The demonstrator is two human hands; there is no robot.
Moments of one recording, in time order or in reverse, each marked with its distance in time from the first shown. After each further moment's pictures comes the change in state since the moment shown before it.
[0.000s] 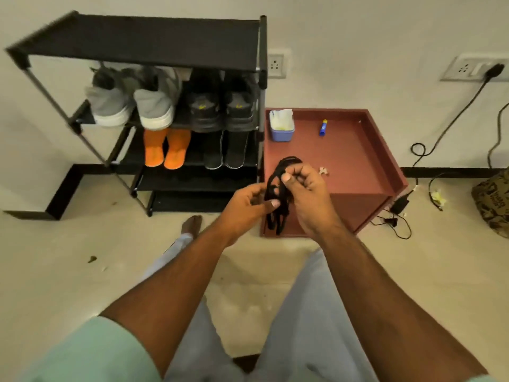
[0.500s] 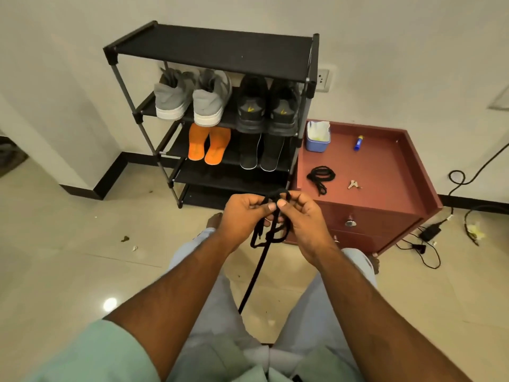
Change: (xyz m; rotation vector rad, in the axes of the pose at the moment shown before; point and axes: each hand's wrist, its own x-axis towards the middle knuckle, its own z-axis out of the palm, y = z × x) left_hand -0.065 -0.004 -0.039 0.029 0.269 0.013; right_hand -0.047 0.025 0.049 0.032 -0.162 0.163
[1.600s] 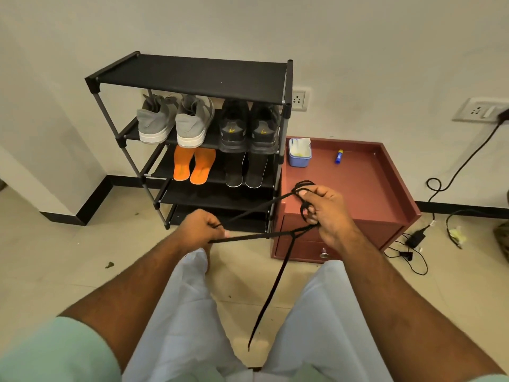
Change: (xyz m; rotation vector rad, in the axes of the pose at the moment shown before) left_hand 0.024 -0.007 -0.065 0.592 -0.136 -0.187; right_hand 0.034 -0.045 -0.063 -0.044 0.162 0.012
